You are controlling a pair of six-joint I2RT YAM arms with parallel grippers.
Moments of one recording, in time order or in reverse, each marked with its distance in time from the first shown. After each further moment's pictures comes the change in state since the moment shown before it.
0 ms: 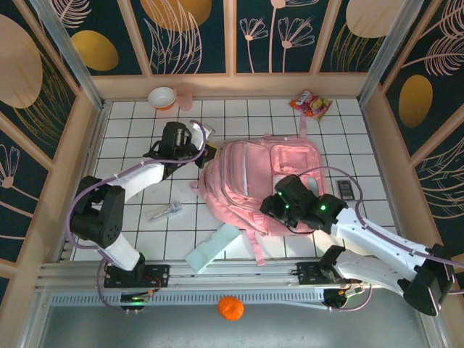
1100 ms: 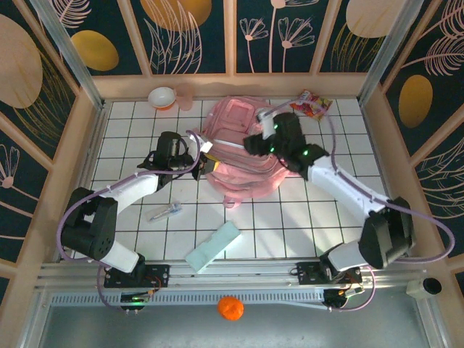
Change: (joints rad) left arm 0.000 -0.116 -0.146 0.015 0.172 -0.034; right arm -0.235 0.454 0.435 0.479 -0.043 -1.203
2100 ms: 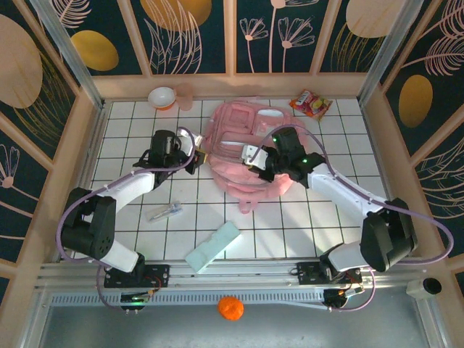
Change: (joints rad) left arm 0.061 0.005 0.006 -0.006 -0.254 -0.003; right arm -0.056 -0.010 -0.094 -0.159 -0.291 -0.845
